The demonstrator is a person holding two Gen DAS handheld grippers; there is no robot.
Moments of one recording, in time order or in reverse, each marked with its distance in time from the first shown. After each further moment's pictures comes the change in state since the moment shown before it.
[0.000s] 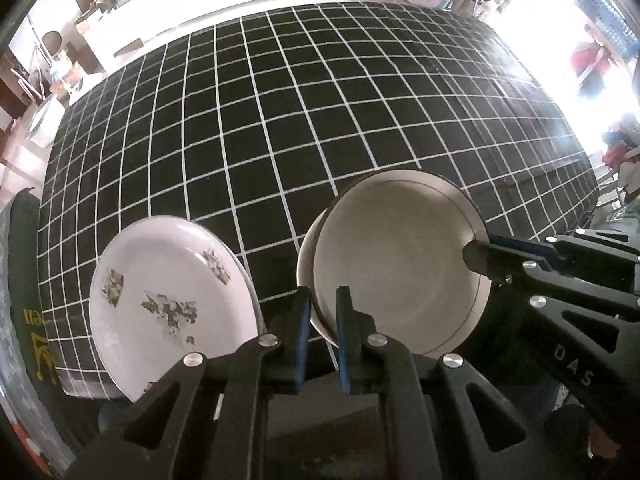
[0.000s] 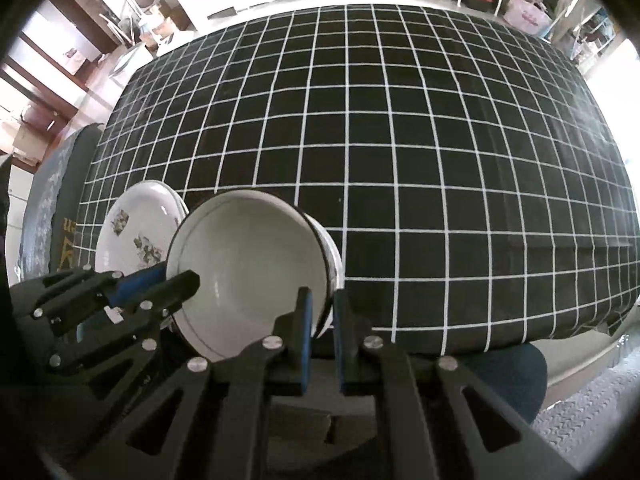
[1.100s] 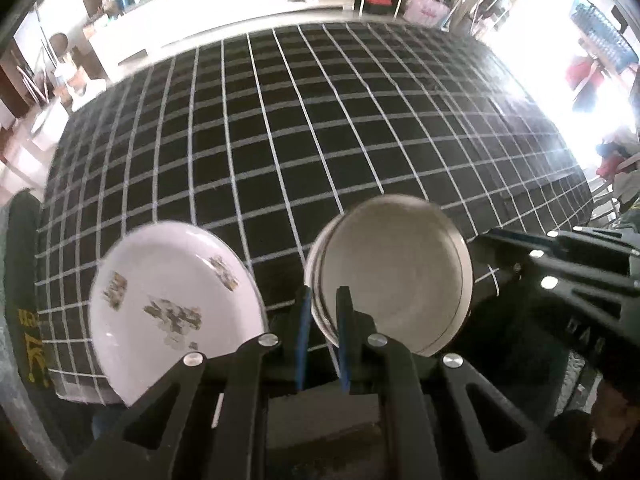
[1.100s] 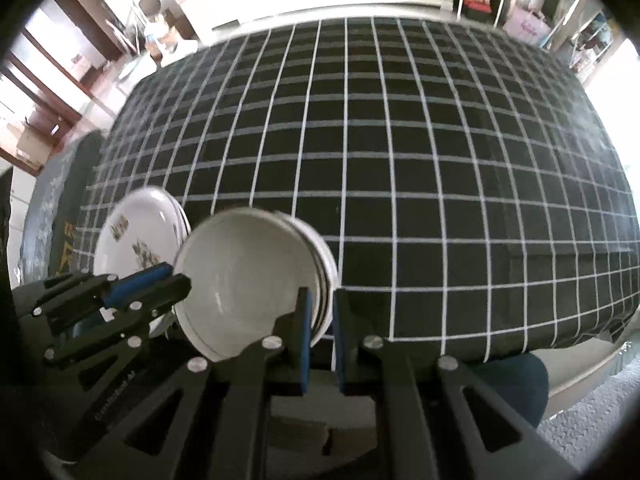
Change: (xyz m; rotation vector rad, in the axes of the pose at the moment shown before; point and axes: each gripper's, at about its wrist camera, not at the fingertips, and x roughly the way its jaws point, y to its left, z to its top) left arm -0.011 0.006 -0.008 -0.011 -0.090 -0.009; right arm -0.021 -0.013 -0.007 0.007 -0.101 0.015
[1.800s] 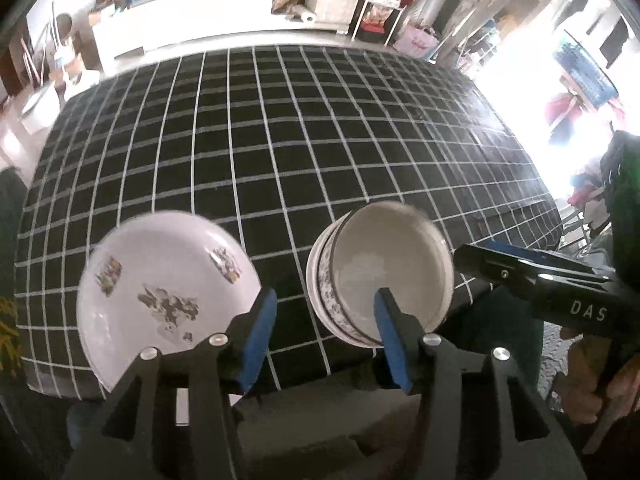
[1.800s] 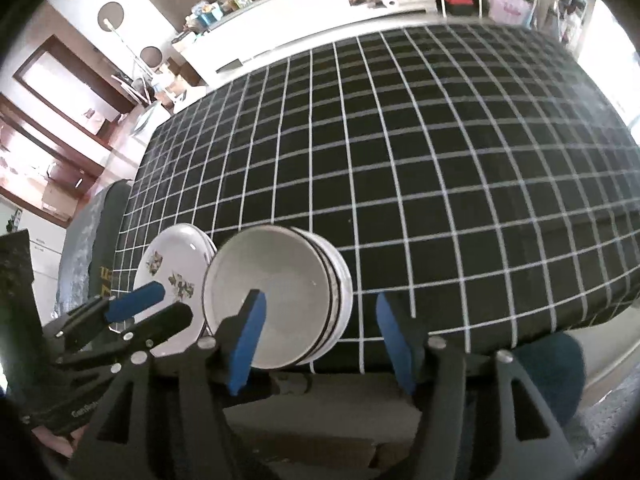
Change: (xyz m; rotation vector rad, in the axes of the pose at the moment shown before) left arm -0.008 0.028 -0.021 -0.083 -0.071 -0.137; right arm 0.003 -0.021 -0.015 0.143 -0.046 0.139
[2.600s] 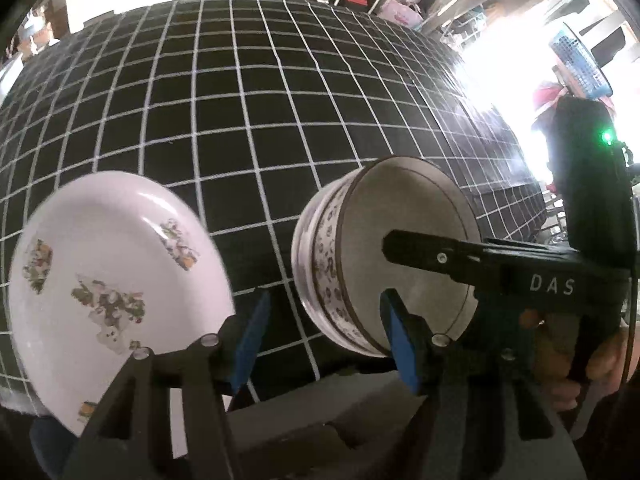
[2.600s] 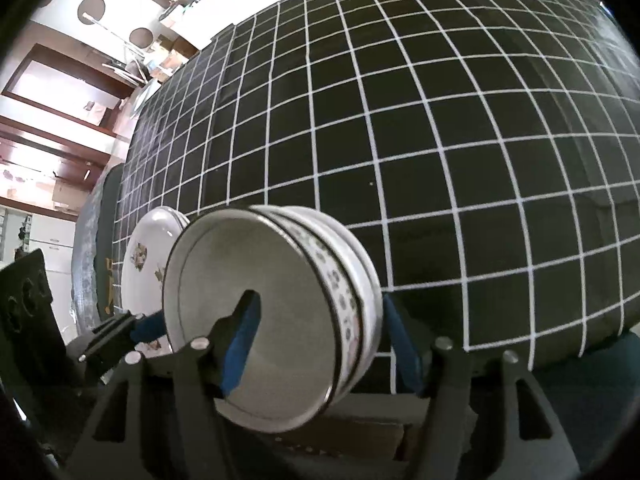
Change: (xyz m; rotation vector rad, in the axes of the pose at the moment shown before) left arm 0.063 0.013 -0.007 -0.014 0.112 -0.155; right arm 0.063 -0.014 0.009 0.046 0.148 0.089
